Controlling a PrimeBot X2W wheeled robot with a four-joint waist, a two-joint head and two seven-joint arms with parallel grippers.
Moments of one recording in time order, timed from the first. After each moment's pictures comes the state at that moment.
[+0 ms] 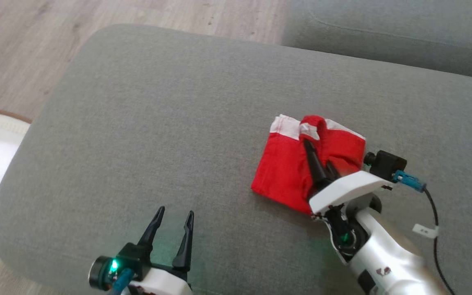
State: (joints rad) left arm -0.07 0.05 -0.33 0.45 -0.19 -0.05 -0.25; right arm -0.45 -0.07 0.57 0.71 1.04 0.13 -0.21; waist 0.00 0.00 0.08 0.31
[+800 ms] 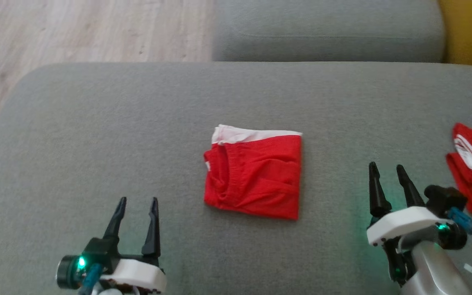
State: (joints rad) left arm -0.06 0.05 -0.16 0.41 -0.15 -0.03 -0.25; right arm -0.24 -0.06 0.04 0.66 0.31 0.13 -0.25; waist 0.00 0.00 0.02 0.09
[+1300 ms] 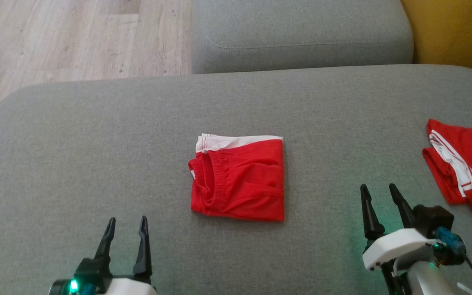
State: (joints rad) left arm 0.01 0.05 -0.12 0.39 -0.15 -0.01 -0.25; right arm -0.14 -0.05 0.03 0.60 0.16 0.13 -0.25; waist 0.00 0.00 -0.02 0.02
